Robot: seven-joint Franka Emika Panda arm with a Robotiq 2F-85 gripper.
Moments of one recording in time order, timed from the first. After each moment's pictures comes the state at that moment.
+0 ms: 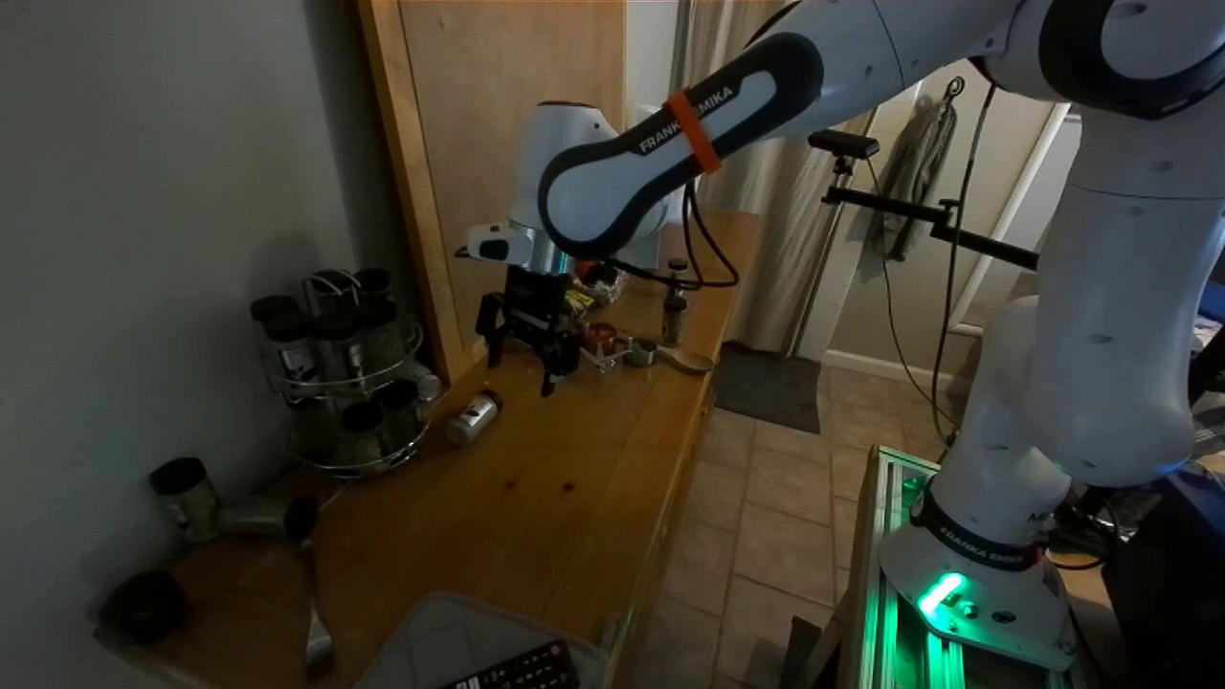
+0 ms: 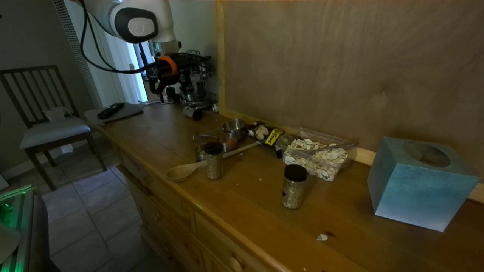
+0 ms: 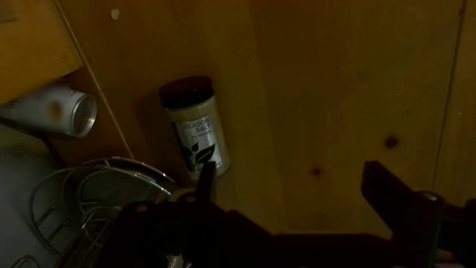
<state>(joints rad) 0.15 0.15 0.06 -2.10 0.20 2.38 -1.44</state>
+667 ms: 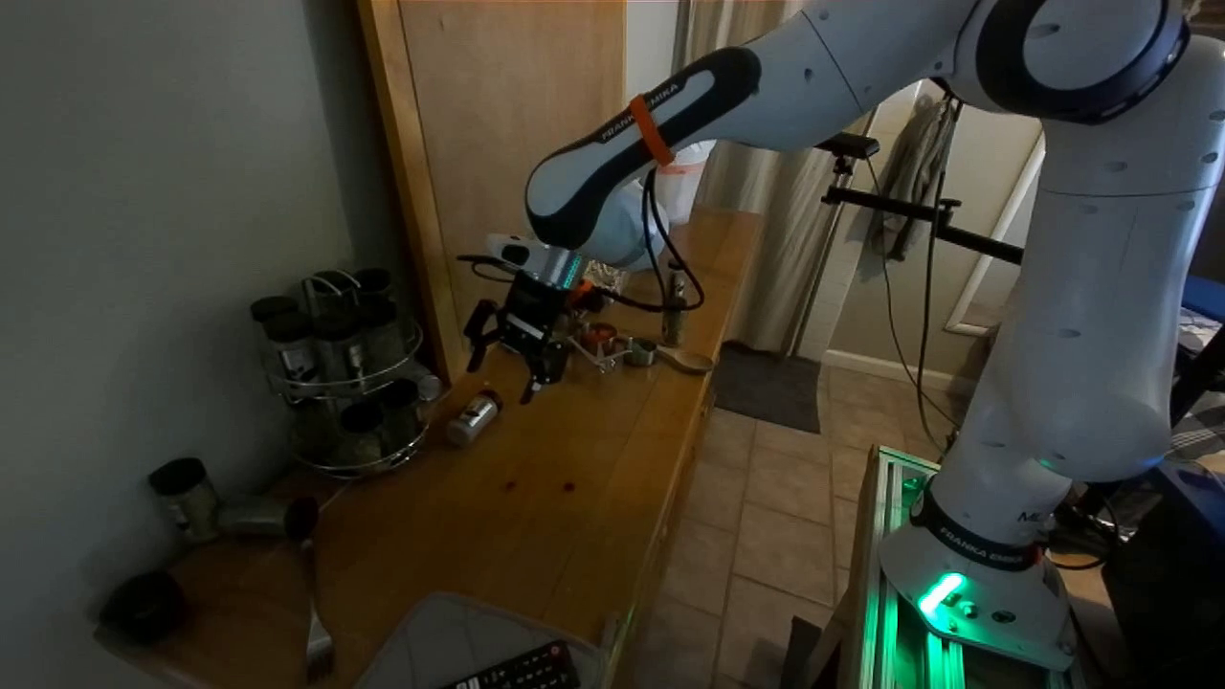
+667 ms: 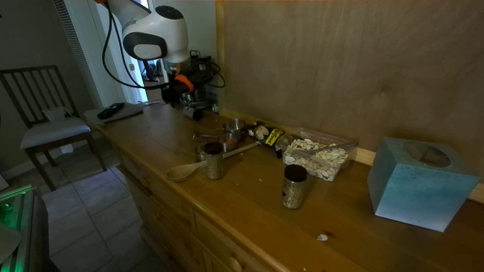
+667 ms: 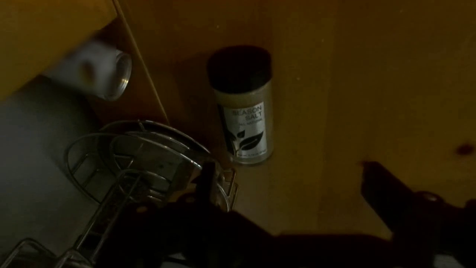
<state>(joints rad) -0.02 0.24 0.18 -2.10 0.67 2.51 -1.98</state>
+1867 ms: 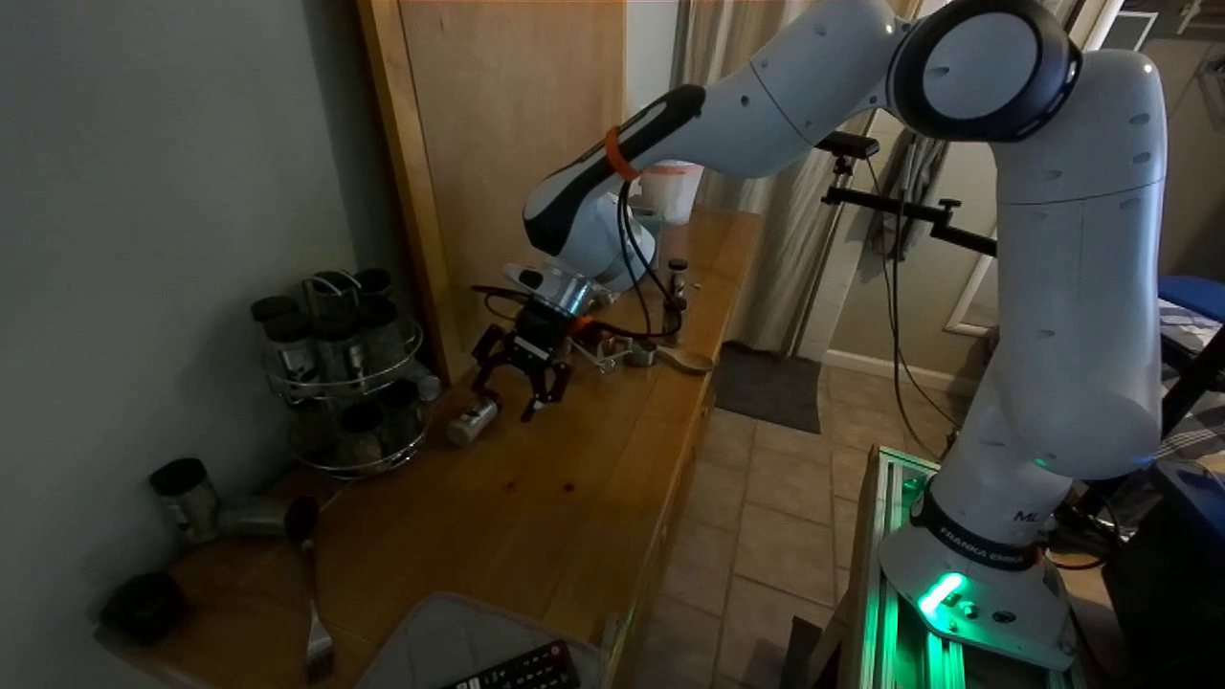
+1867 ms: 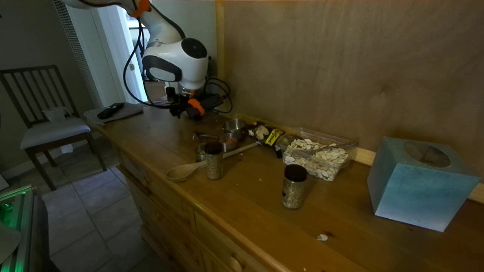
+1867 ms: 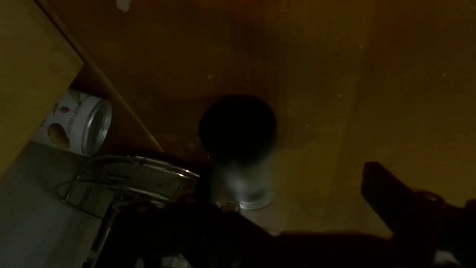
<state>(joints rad) -0.08 0.39 0.15 -2.02 0.95 2.38 -2.28</state>
